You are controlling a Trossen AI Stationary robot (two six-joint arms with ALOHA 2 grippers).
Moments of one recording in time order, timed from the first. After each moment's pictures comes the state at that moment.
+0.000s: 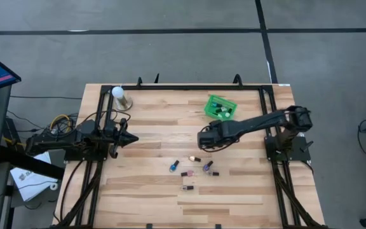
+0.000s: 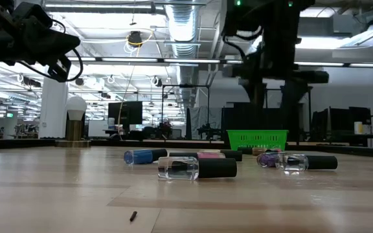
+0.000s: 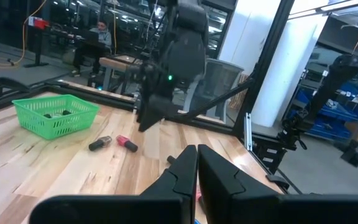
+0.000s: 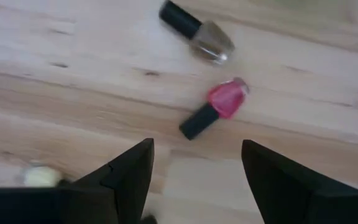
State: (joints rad) left arm 0.09 0.01 0.01 0.07 0.15 -0.29; right arm 0.09 1.76 1.23 -1.00 0.25 1.44
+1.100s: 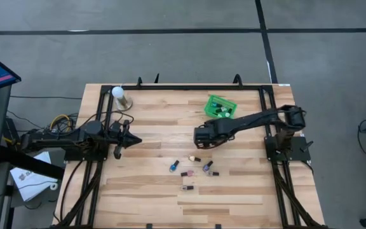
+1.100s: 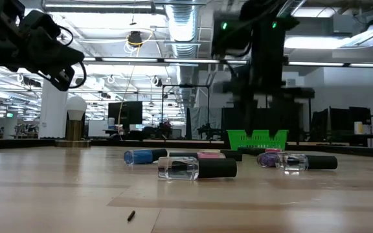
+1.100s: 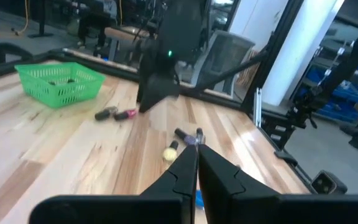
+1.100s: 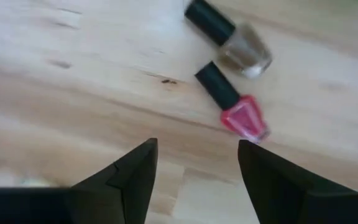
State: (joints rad) left arm 0.09 0.16 0.01 0.11 0.15 -0.29; right arm 0.02 1.81 1.23 -0.91 0.18 1.30
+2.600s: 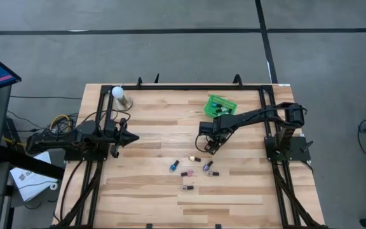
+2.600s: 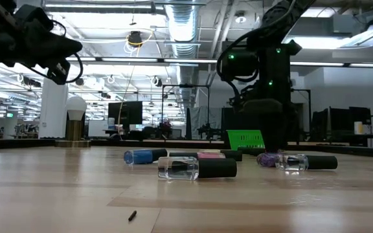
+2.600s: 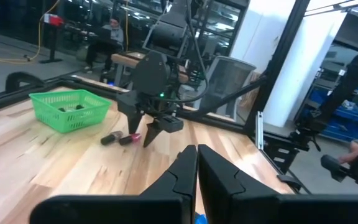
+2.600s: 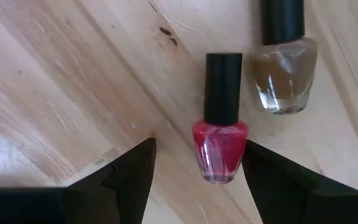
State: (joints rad) left arm 0.06 0.00 0.01 0.03 0.08 -0.29; right arm -0.09 1.82 1.06 -0.77 0.03 0.52
